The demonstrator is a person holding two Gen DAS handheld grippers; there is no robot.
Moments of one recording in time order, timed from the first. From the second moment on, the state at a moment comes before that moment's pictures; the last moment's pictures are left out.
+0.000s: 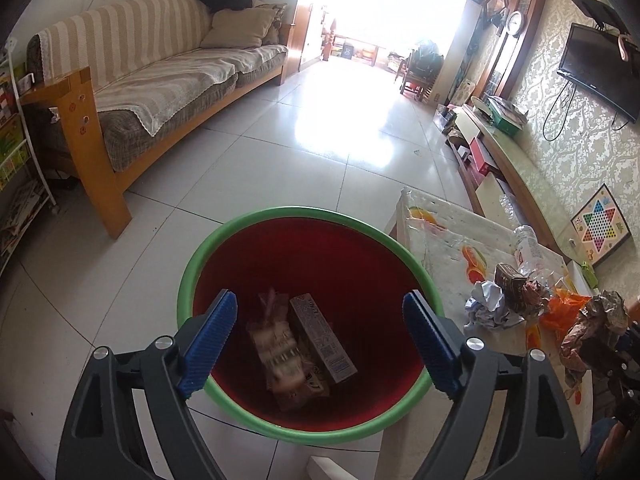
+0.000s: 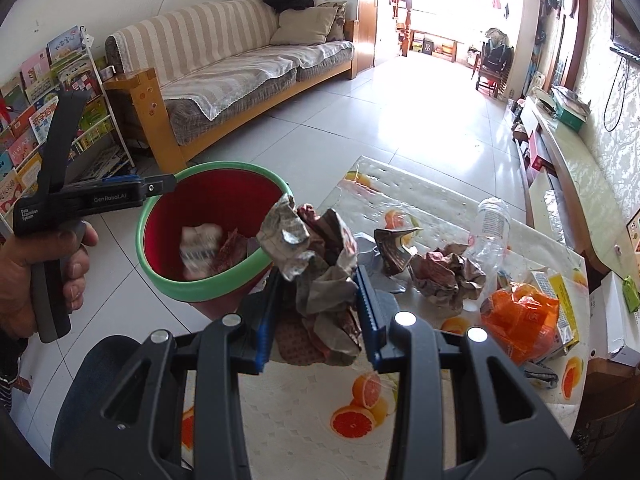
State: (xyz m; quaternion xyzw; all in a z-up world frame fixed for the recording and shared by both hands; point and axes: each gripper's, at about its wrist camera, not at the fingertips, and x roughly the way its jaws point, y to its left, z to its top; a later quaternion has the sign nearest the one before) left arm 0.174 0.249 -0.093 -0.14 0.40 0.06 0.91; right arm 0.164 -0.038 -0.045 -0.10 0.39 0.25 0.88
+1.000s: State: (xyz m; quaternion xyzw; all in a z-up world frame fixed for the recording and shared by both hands) left arm 0.089 0.297 -0.096 -0.17 0.38 0.12 0.90; right arm 0.215 0.139 -0.062 -0.16 0.38 0.35 0.84
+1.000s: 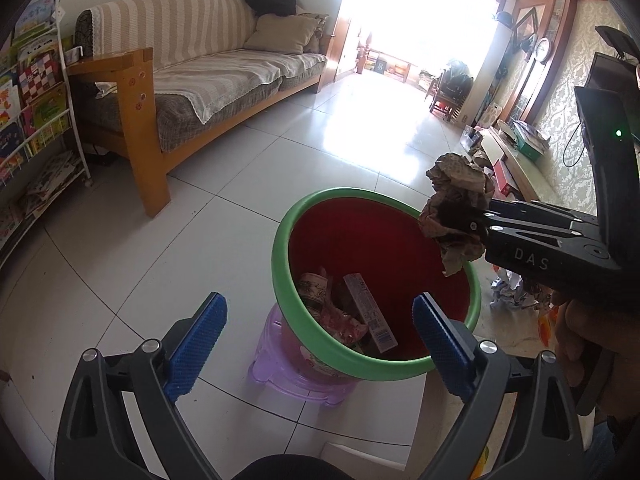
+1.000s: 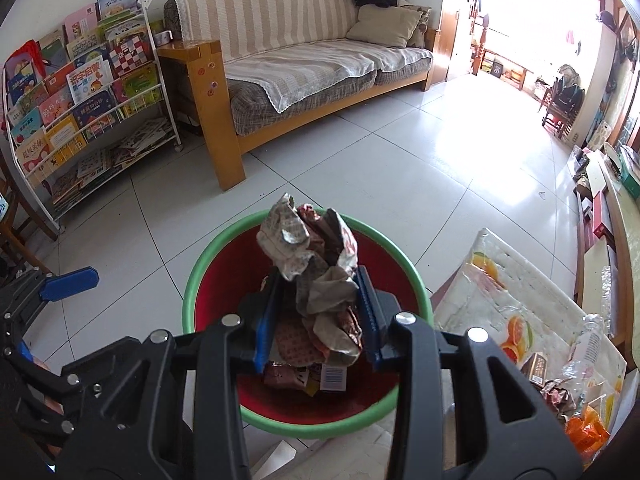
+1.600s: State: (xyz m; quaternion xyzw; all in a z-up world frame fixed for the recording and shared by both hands) left arm 0.093 0.281 -0.090 -0.17 0.38 0.11 0.90; right arm 0.208 0.109 -0.040 -0.15 0.35 0.34 0.86
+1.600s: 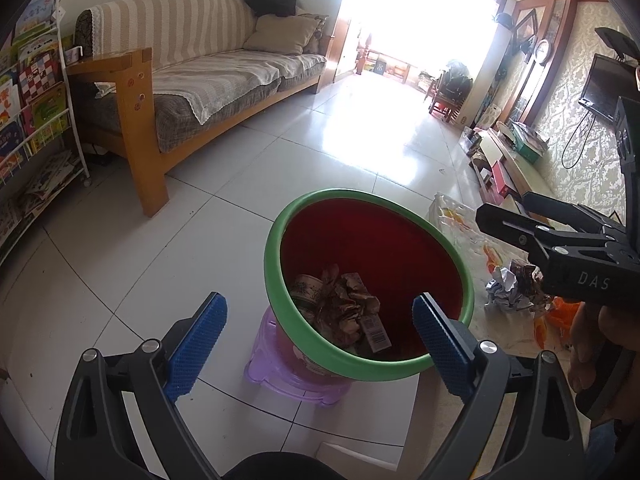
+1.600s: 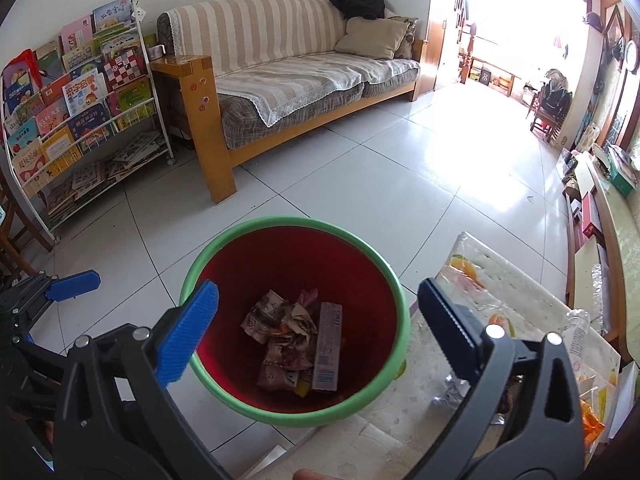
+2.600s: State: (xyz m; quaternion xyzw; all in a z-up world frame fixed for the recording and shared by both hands) left arm 0.143 0.067 -0.100 -0.06 0.44 -0.04 0.90; right arm 0.130 -0.204 -0.090 -0.02 0.42 0.16 0.89
